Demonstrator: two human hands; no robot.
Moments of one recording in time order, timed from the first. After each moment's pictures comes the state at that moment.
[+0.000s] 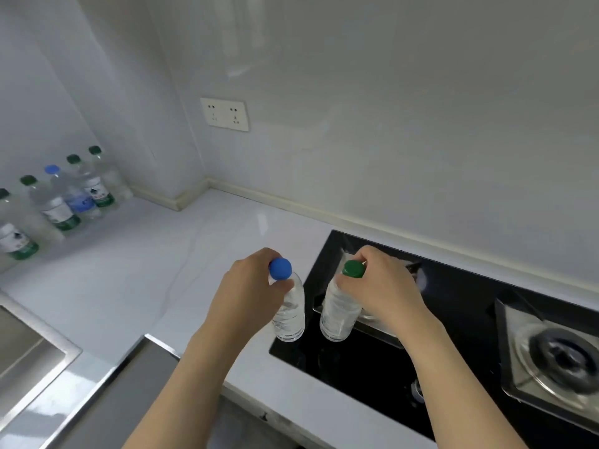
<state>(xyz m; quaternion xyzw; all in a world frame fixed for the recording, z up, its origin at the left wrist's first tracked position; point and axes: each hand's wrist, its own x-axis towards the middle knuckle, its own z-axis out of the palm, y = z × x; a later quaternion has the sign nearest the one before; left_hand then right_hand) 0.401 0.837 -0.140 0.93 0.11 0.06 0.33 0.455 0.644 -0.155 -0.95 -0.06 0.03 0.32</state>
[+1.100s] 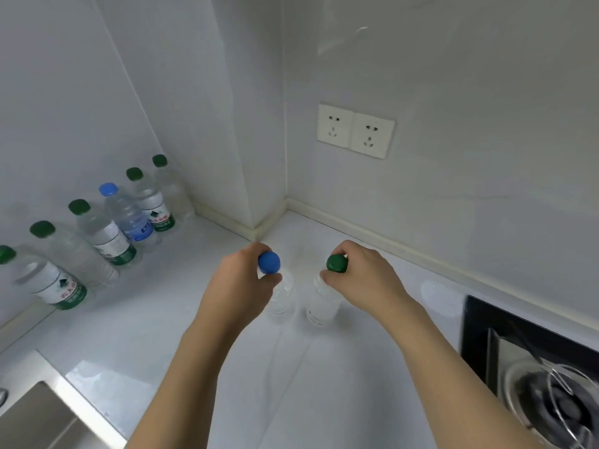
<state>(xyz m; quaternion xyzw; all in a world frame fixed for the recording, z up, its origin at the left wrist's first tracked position) 0.587 1.209 -0.171 0.93 0.16 0.06 0.33 0.662 1.025 -0.180 -0.95 -0.12 0.10 0.28</state>
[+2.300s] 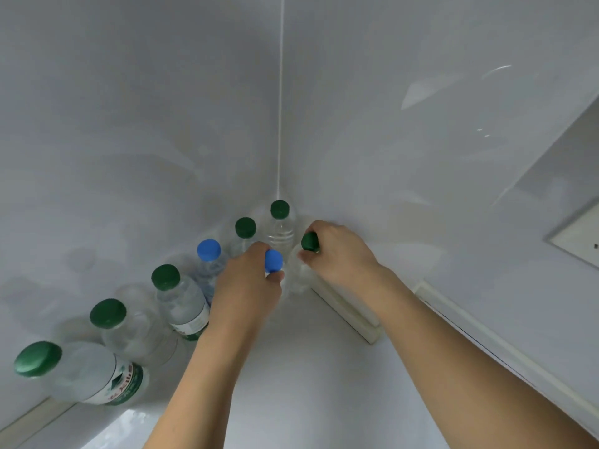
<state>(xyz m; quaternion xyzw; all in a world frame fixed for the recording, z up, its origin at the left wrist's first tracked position) 0.744 1.509 -0.232 0.88 0.33 0.10 0.33 0.873 1.412 -0.225 -0.91 -0.35 0.11 0.18</state>
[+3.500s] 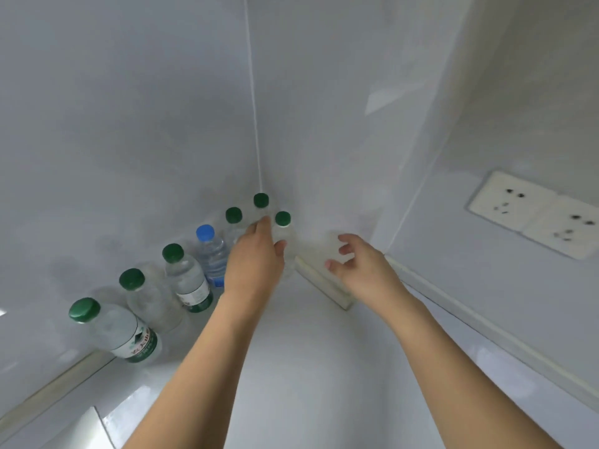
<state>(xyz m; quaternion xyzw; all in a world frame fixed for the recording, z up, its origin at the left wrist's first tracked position) 0.731 1.453 -0.199 0.92 0.27 0.14 0.23 0.807 1.288 -0.207 -0.90 -0.20 0.13 0.36</state>
